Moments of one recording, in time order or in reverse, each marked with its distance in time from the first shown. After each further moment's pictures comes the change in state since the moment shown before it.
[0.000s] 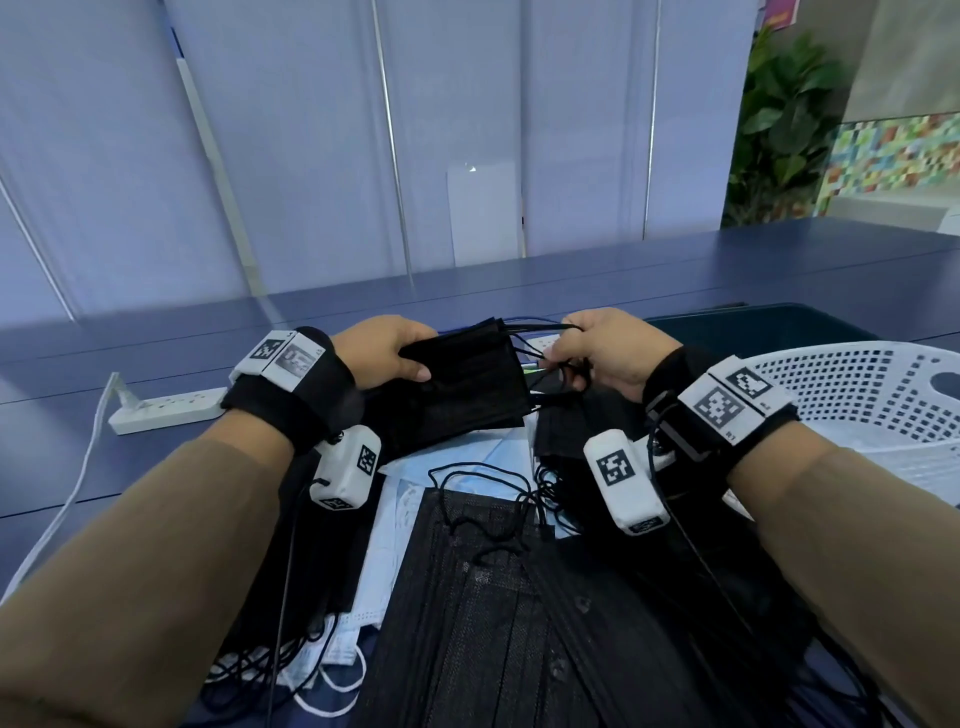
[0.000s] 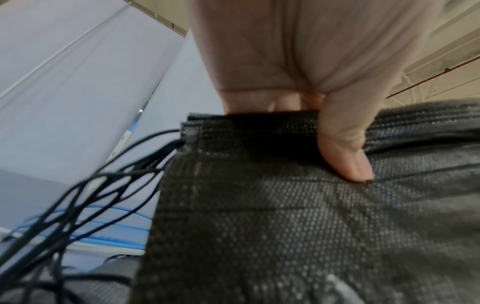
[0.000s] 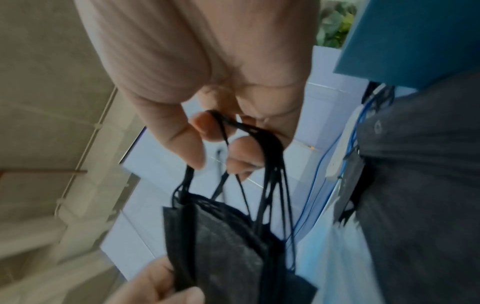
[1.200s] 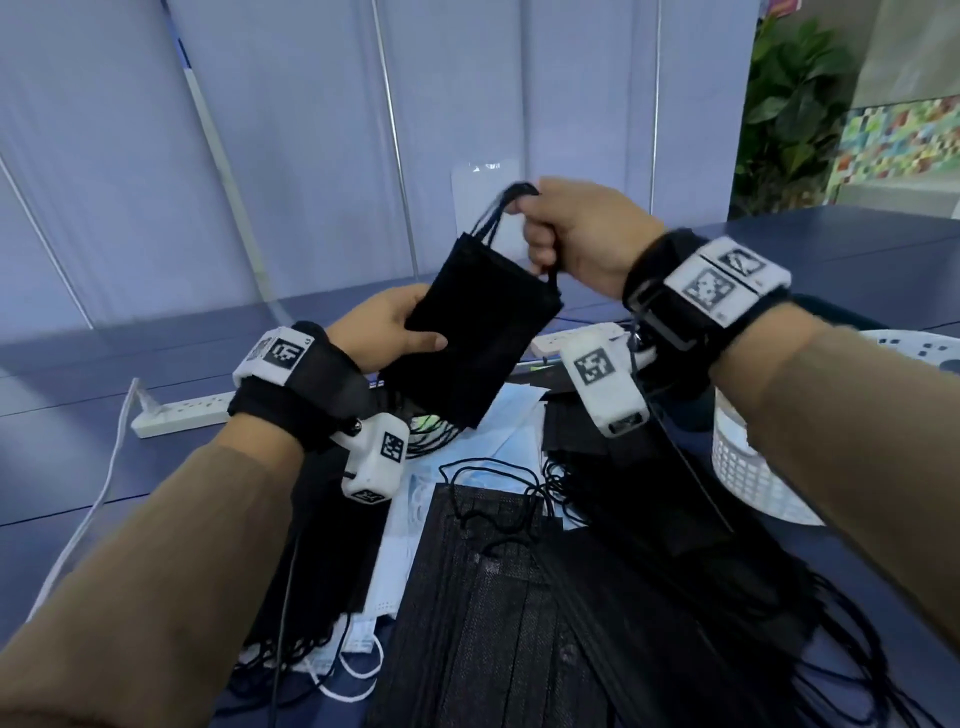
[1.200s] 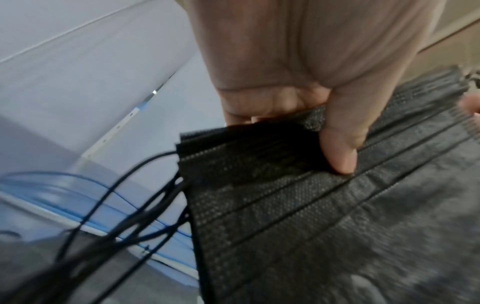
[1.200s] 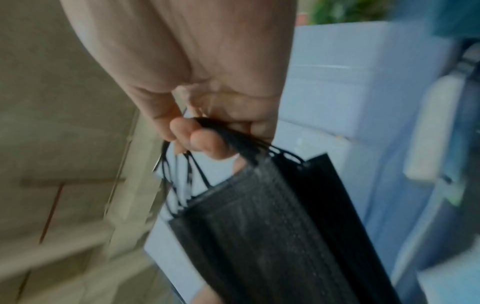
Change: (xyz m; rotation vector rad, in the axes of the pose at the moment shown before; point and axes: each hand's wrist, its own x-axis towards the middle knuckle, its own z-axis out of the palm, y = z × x) left_hand -0.005 0.005 -0.009 -0.432 0.142 0.116; right_hand 0.010 -0.085 0.005 0.204 -0.090 -0.334
